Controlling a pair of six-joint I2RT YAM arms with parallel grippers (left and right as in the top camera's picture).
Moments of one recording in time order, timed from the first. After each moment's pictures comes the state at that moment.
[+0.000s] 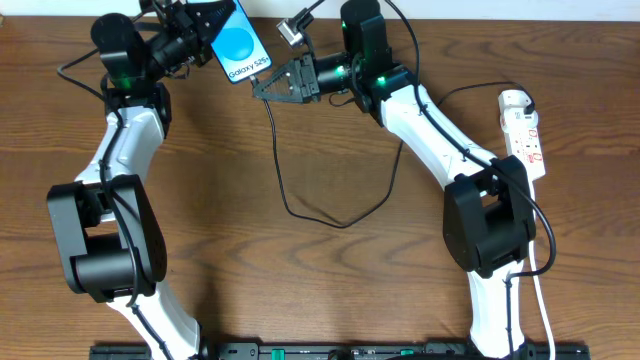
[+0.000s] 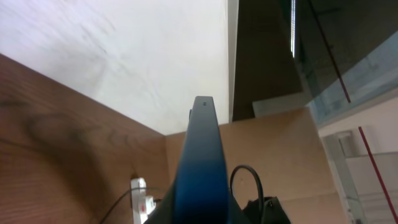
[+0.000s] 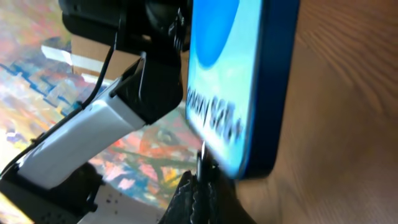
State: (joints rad) left arm 0.13 1.95 1.37 0.68 1.02 -1.43; right arm 0.46 2.20 1.83 0.05 -1.29 0.86
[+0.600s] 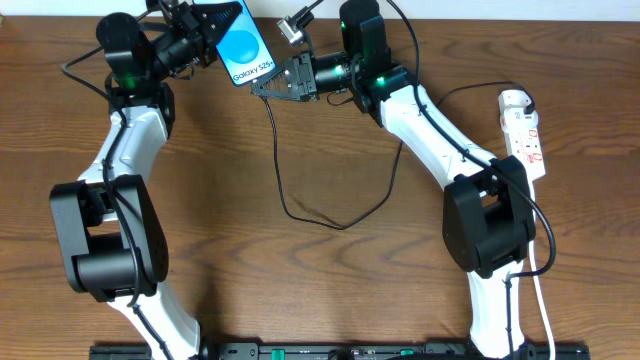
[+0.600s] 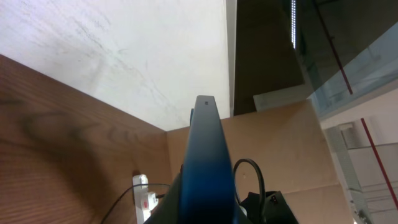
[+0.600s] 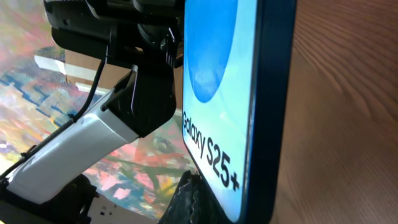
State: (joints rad) left arm 0.12 1.95 1.37 0.67 1.03 -1.40; right arm 0.47 2.20 1.83 0.04 -1.26 0.86
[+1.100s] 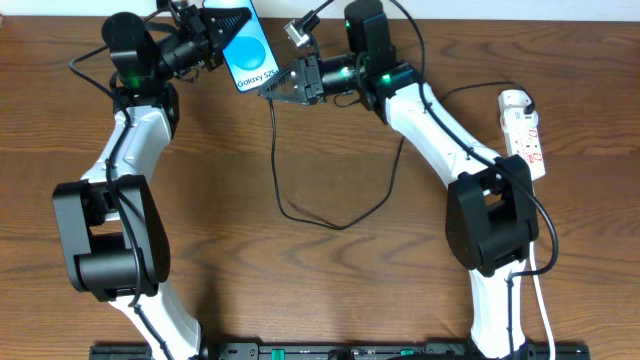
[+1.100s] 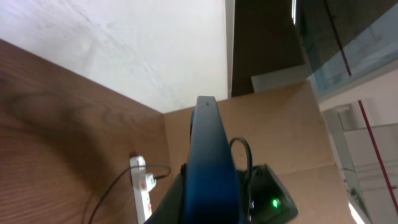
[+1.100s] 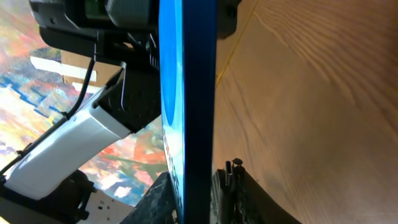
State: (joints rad) left arm 0.10 1.95 1.37 0.67 1.10 -1.40; right arm 0.44 2.20 1.83 -0.06 -1.28 0.79
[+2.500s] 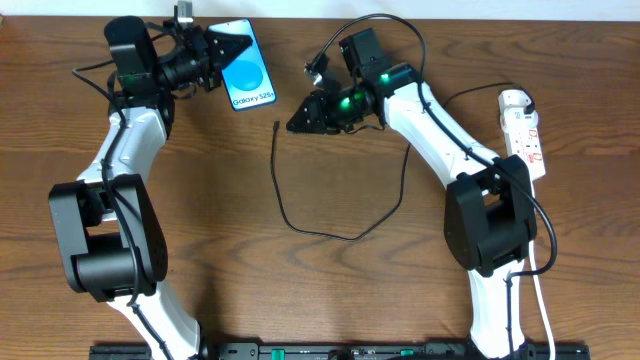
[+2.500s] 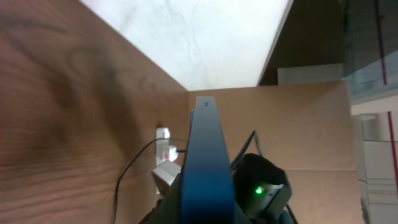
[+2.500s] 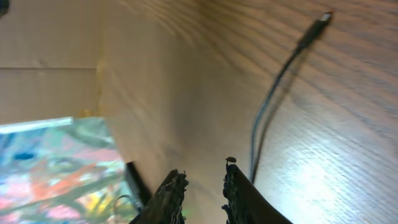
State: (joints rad) left arm 0.13 1.95 1.36 0.32 1.16 -1.19; right arm 0.45 2.20 1.84 -0.71 -0.83 0.36
